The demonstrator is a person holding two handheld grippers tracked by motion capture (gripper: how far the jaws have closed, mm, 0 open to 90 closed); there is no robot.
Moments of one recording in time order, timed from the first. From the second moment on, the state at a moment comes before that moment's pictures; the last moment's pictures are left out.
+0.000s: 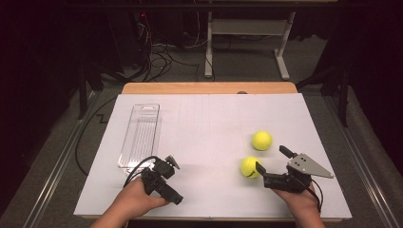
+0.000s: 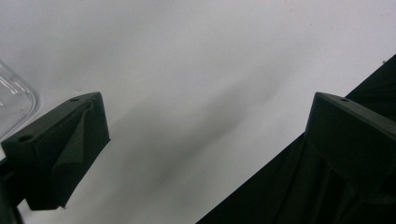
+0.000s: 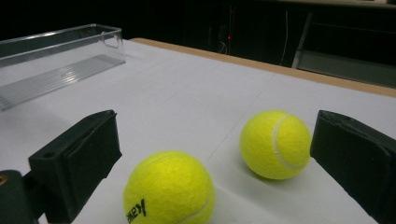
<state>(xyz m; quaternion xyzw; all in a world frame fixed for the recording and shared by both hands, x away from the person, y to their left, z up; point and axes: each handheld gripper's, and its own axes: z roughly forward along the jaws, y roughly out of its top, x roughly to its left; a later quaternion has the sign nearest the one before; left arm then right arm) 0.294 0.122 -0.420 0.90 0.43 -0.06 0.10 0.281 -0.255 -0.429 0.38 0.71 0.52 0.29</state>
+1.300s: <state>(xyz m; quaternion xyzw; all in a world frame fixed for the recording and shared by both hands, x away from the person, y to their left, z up) 0.298 0.115 -0.419 0.90 0.42 -0.06 0.10 0.299 -0.233 -0.464 0.40 0.79 0.41 0.21</state>
